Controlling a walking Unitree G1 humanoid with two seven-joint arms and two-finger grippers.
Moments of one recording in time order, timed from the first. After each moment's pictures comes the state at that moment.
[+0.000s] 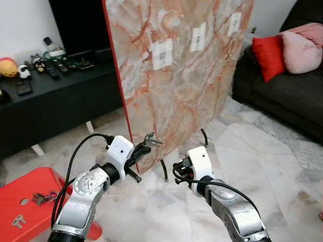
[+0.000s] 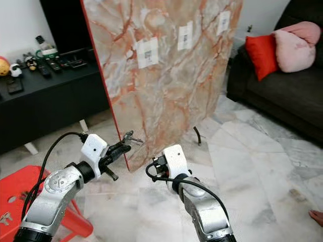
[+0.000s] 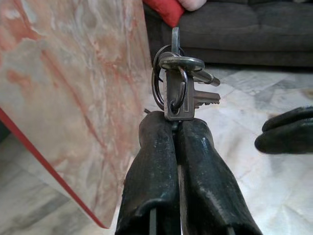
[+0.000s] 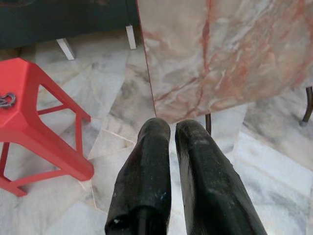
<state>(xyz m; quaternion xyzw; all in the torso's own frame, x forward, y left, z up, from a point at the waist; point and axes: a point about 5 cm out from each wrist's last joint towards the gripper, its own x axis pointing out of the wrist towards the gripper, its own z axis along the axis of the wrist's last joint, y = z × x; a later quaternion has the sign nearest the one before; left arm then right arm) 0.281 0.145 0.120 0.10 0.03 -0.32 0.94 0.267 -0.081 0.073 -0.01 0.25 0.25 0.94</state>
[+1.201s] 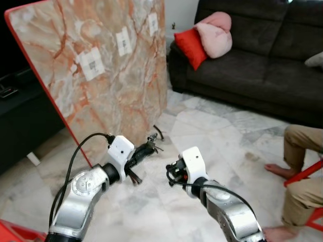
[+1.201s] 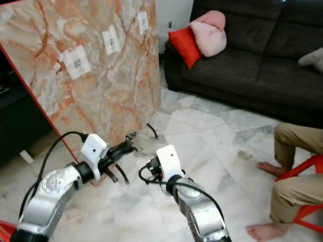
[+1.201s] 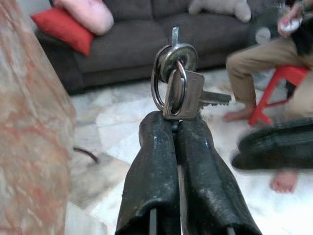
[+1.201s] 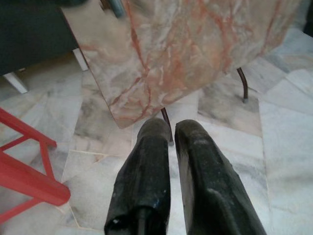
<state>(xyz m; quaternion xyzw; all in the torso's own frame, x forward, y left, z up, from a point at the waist) 0.274 0.141 0.126 0.10 0.02 -0.35 0.93 0.263 -0.069 0.080 0.00 0.23 0.28 0.93</state>
